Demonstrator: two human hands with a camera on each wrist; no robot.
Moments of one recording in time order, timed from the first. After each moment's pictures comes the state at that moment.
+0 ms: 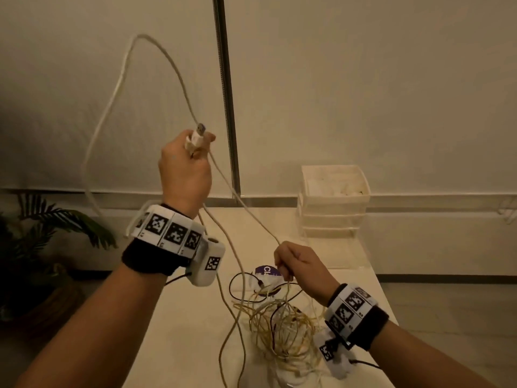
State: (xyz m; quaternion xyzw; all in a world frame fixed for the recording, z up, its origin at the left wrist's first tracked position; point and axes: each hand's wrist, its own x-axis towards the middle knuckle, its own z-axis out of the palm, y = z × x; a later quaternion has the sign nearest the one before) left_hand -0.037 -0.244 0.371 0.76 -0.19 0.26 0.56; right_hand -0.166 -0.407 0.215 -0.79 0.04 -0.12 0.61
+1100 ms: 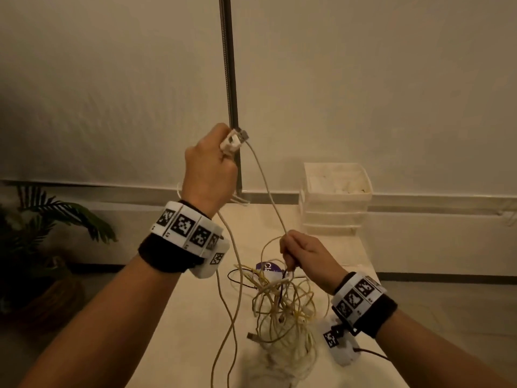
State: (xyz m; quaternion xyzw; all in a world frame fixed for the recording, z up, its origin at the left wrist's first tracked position) left_hand -0.049 -0.252 0.372 0.79 -0.30 0.29 0.46; right_hand -0.159 -0.417 0.217 -0.79 0.02 -0.10 0.60
